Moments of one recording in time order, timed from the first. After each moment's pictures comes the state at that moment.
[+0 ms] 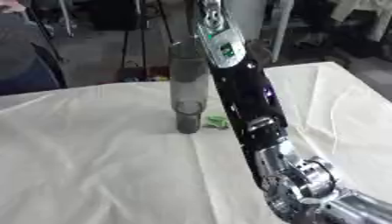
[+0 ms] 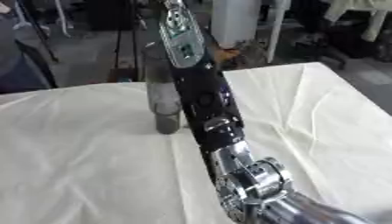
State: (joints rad) left arm -0.14 0.41 -0.05 -1.74 0.11 -0.26 -0.07; right arm -1.16 0.05 -0.30 -1.03 0.59 -0.15 -0.06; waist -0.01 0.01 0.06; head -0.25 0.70
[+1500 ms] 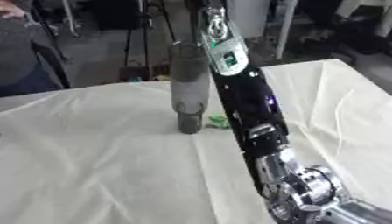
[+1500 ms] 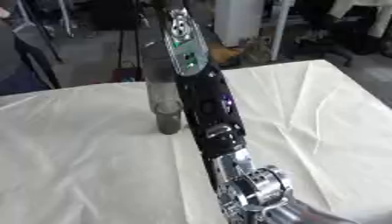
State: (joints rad) left arm -0.14 0.40 -0.05 -1.74 0.11 -0.26 -0.07; right arm -1.13 0.05 -0.32 -1.04 0.58 -0.16 -0.07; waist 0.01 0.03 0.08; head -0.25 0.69
